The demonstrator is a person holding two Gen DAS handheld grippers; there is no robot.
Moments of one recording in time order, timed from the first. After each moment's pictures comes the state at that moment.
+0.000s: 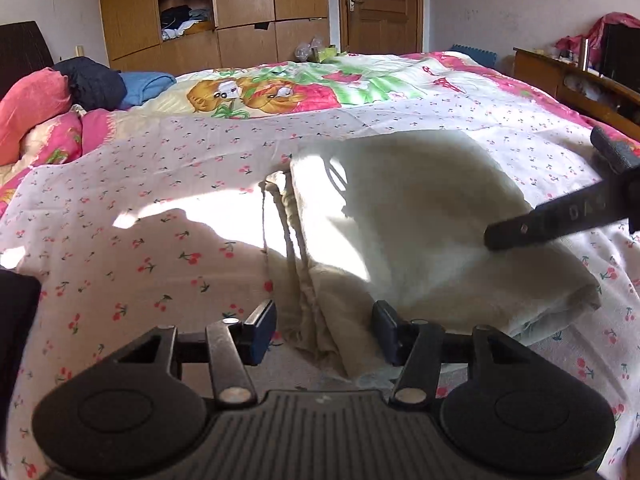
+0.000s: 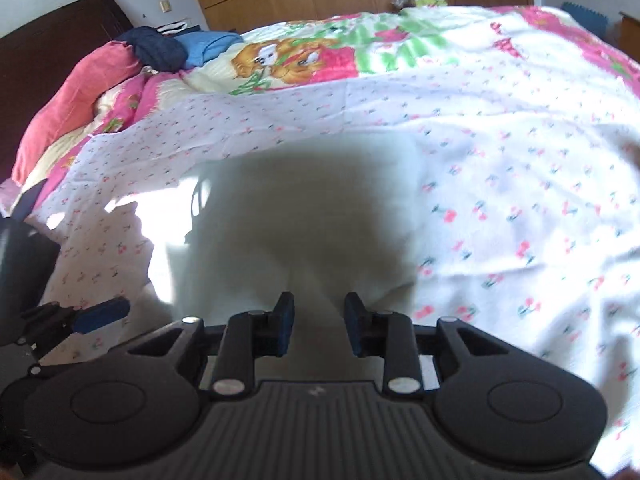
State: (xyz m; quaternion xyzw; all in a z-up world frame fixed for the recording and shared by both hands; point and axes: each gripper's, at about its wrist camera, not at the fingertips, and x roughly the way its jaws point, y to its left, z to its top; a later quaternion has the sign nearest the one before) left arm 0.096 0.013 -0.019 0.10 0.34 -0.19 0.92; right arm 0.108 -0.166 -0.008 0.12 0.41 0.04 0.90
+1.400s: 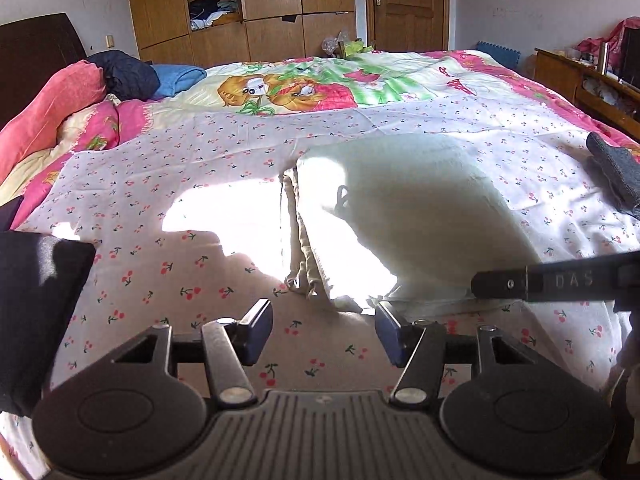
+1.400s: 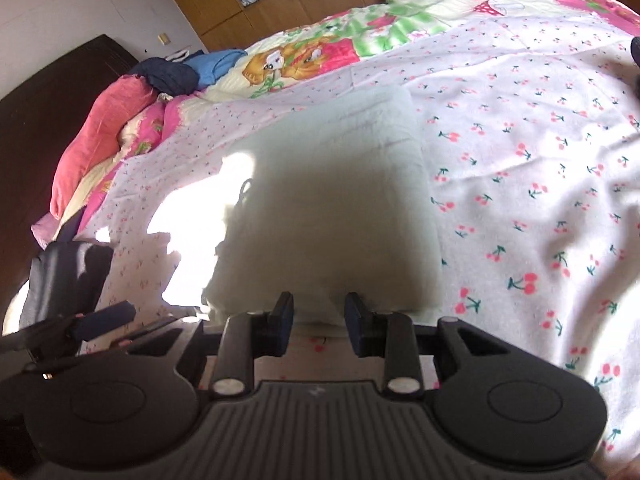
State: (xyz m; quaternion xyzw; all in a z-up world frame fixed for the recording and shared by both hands) left arm 0.036 0.015 0.017 0.08 0.36 -0.15 0.92; right arm 0.037 -0.159 -0.014 0.21 0.40 0.04 0.89
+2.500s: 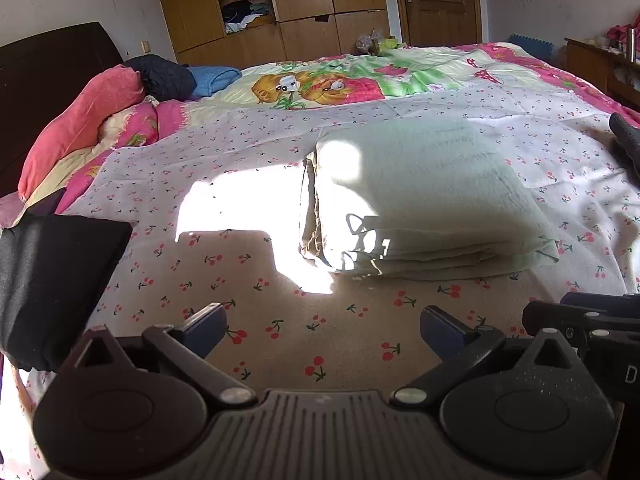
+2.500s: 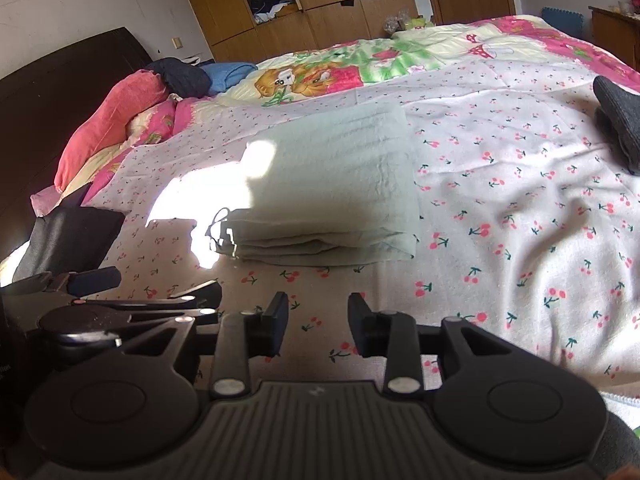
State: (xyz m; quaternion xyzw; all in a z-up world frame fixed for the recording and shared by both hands) left arm 0.002 -0.002 0.005 0.11 0.35 -0.08 0.93; right arm -0.038 -0.133 0.002 0.15 0.36 0.01 0.92
